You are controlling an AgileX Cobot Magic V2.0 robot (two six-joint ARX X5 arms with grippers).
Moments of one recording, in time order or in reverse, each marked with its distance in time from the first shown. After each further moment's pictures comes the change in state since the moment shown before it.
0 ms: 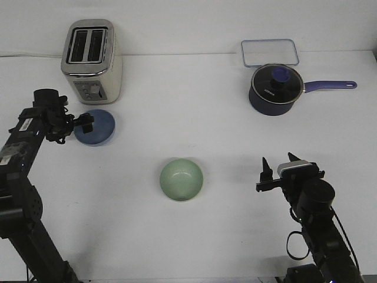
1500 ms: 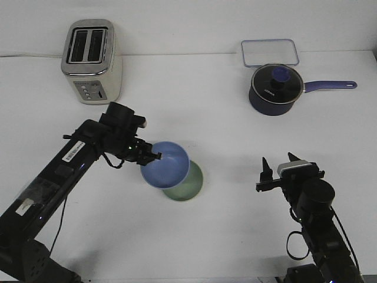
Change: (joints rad) left arm -0.583 -0.322 -0.103 -0.258 0.219 0.000; right arm 0.000 0.000 0.000 0.000 0.000 0.000
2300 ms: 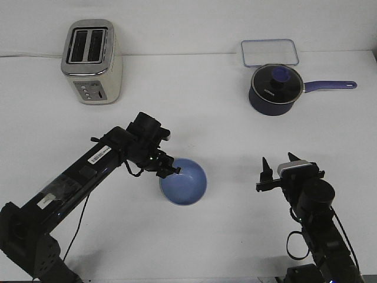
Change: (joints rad) left arm -0.132 0.071 -0.005 0.031 0.000 -0.008; right arm 0.000 0.000 0.000 0.000 0.000 0.000
